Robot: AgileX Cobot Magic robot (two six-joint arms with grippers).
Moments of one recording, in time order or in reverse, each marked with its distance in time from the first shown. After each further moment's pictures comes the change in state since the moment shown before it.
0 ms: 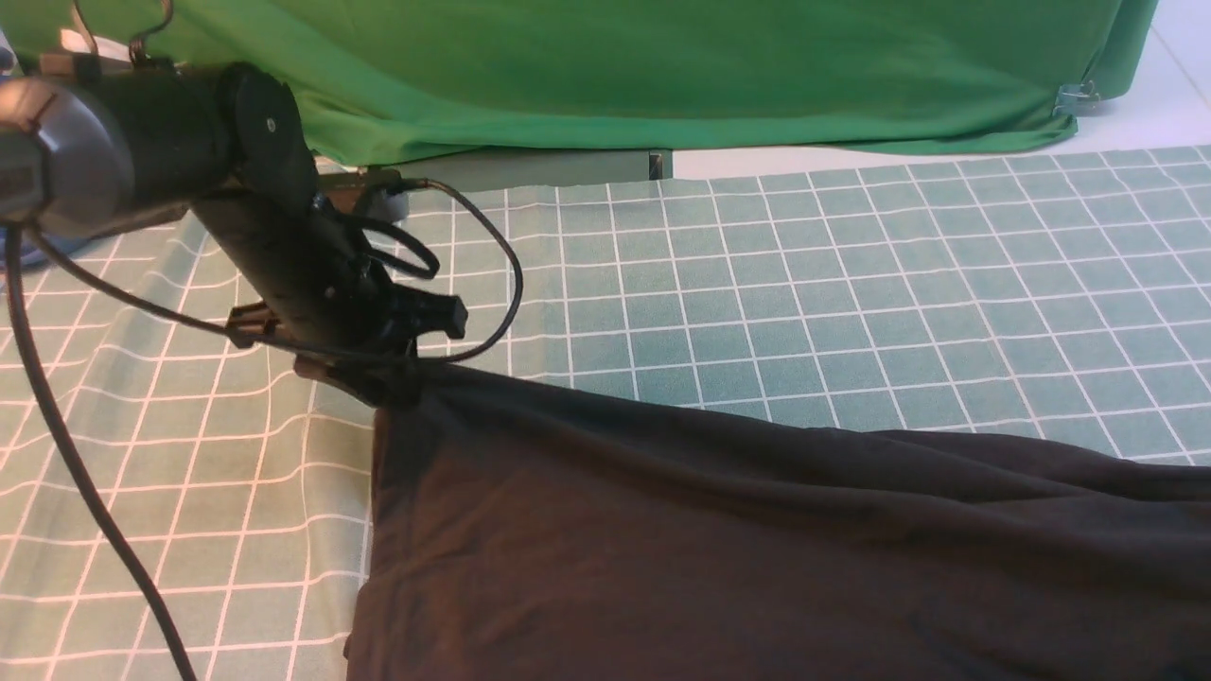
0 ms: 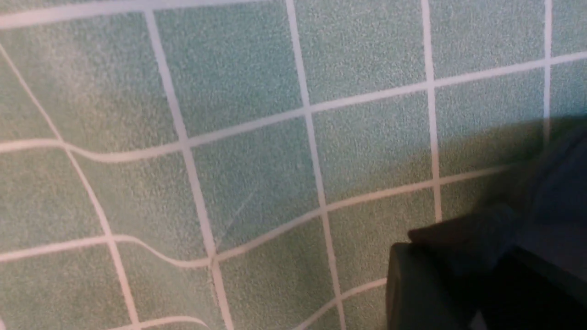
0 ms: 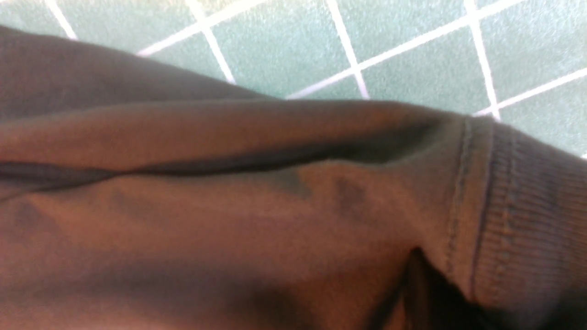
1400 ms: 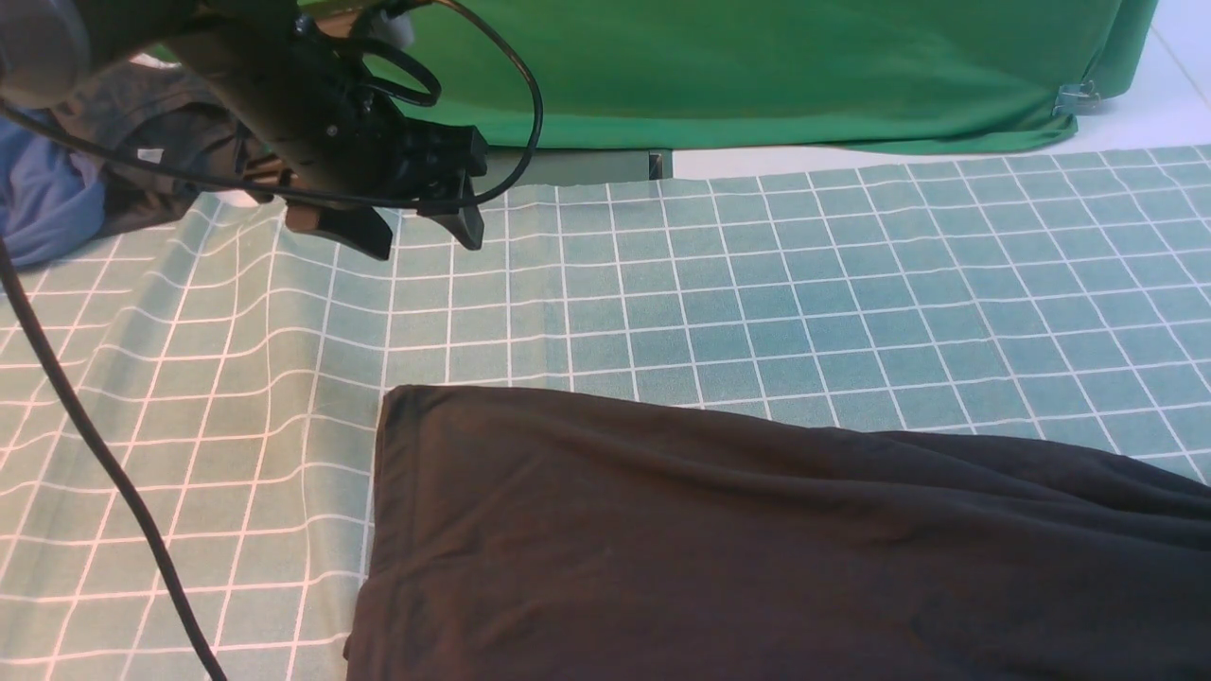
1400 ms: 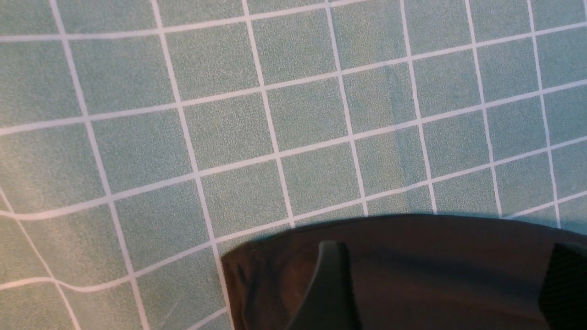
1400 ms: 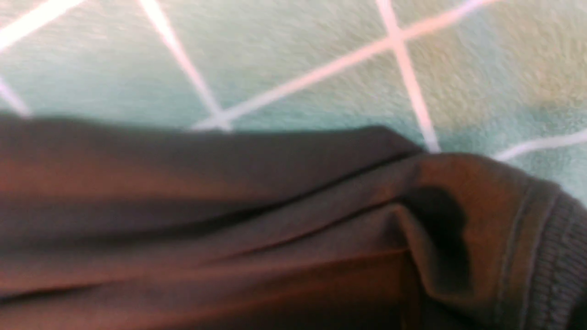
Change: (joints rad) right arm 0.000 0.248 -0.055 0.089 -0.079 -0.039; left arm 0.000 0.000 -0.285 -0.079 0.090 0.020
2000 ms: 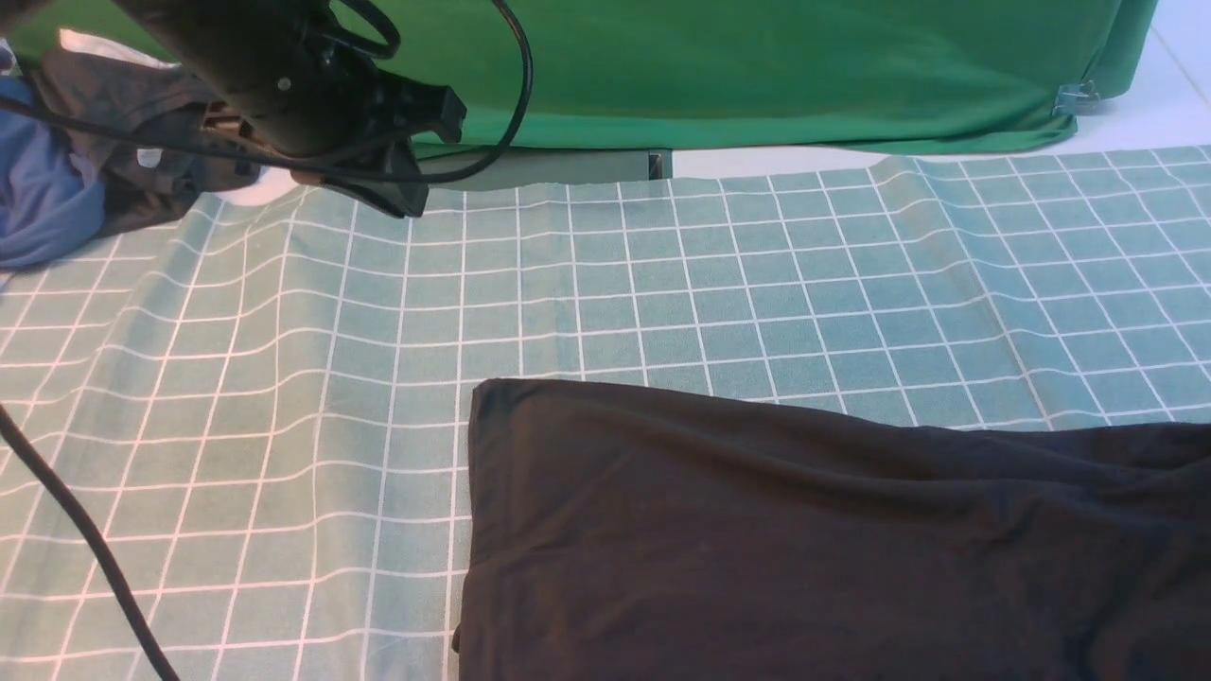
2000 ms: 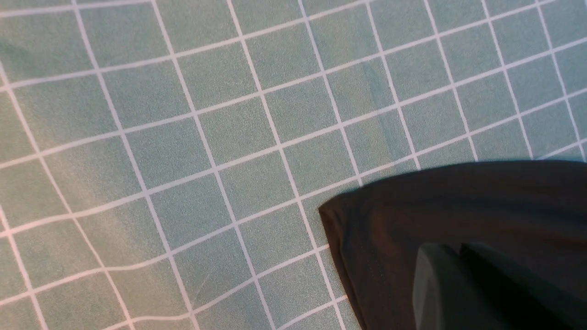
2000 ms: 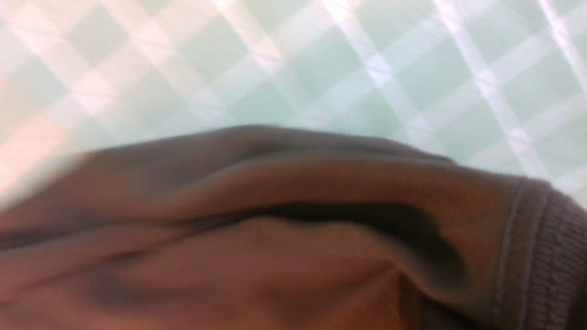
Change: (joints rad) right arm 0.120 -0.315 -0.207 -0.014 0.177 0.269; left arm 0.000 -0.095 -0.021 0.009 0.071 0.108
